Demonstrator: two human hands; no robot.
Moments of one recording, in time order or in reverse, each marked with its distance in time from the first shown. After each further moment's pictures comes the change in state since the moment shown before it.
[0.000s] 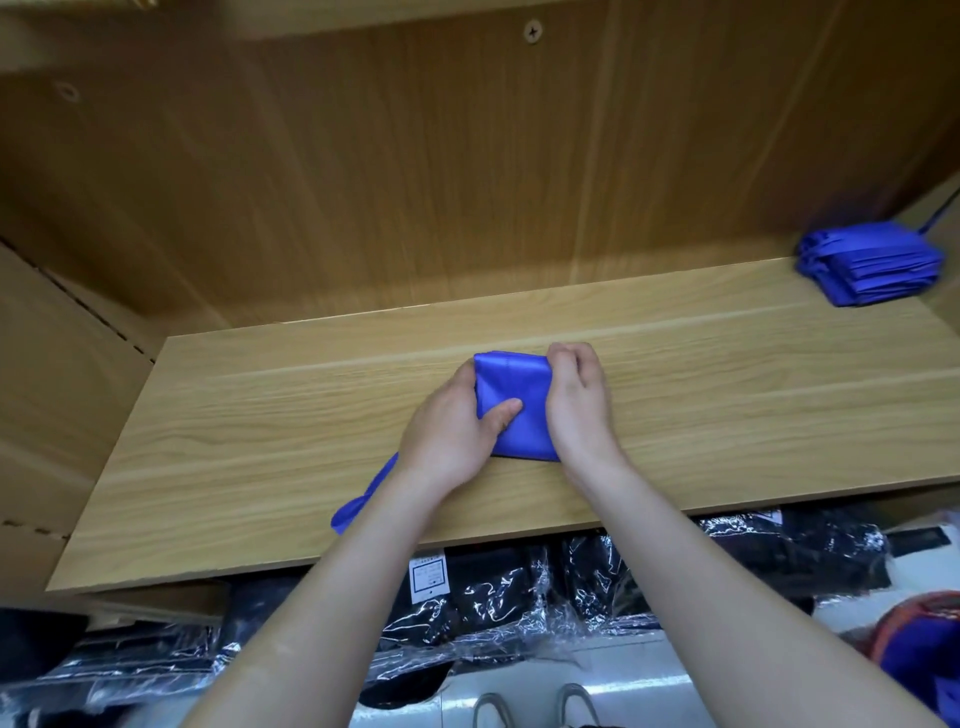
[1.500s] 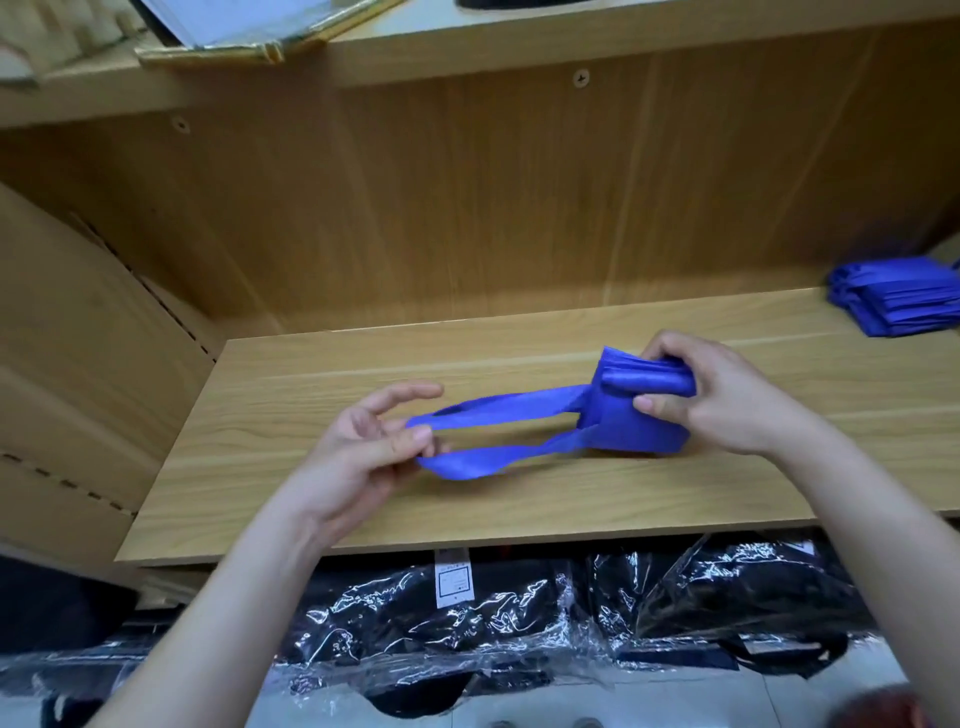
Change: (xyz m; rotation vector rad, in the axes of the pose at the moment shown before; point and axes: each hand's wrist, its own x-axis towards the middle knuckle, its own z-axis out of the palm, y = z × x) left_hand -0.060 -0.042 -0.091 -1.151 -0.230 -0.053; right_hand 0.021 -0.055 -0.105 -0.705 -0.509 -0.474
